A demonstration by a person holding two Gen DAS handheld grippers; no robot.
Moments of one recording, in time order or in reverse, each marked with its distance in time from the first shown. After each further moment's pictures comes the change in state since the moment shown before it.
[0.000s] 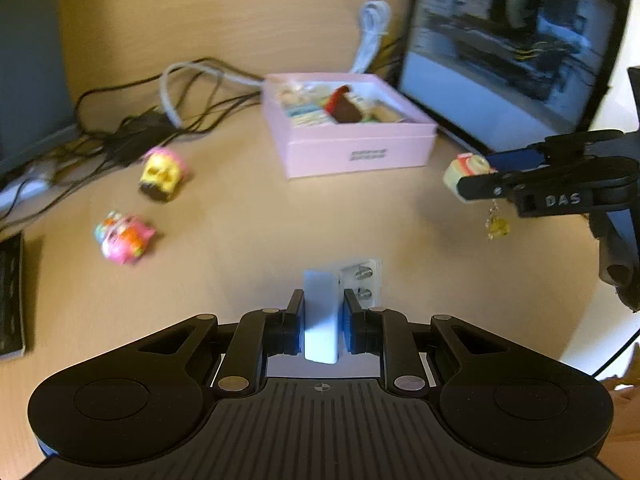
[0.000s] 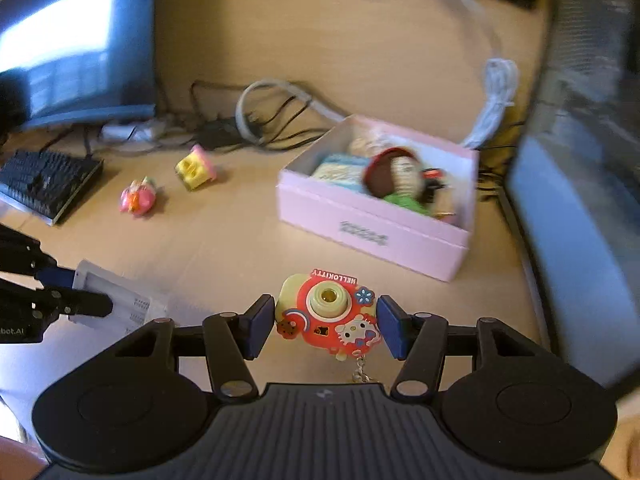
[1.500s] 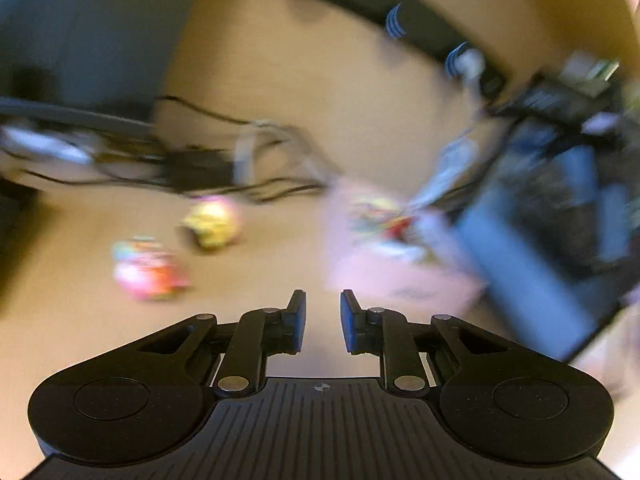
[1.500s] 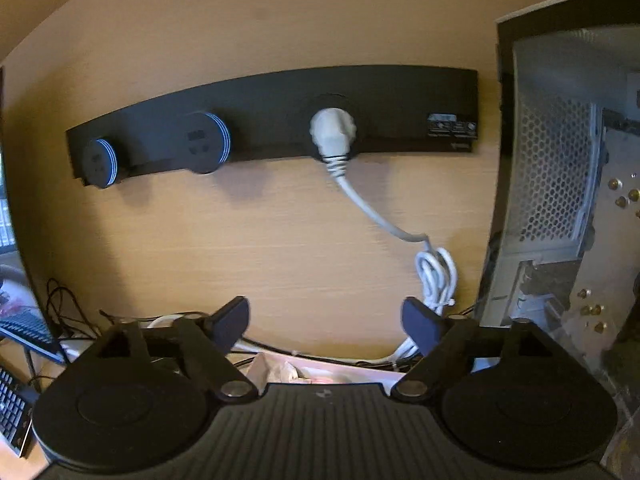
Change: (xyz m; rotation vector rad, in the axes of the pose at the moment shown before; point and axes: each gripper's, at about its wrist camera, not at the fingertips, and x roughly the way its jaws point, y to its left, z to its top) left arm 0.022 0.057 0.012 -0.405 -0.292 0.092; right arm 0.050 -0.096 0.186 0.172 -0.300 -0.068
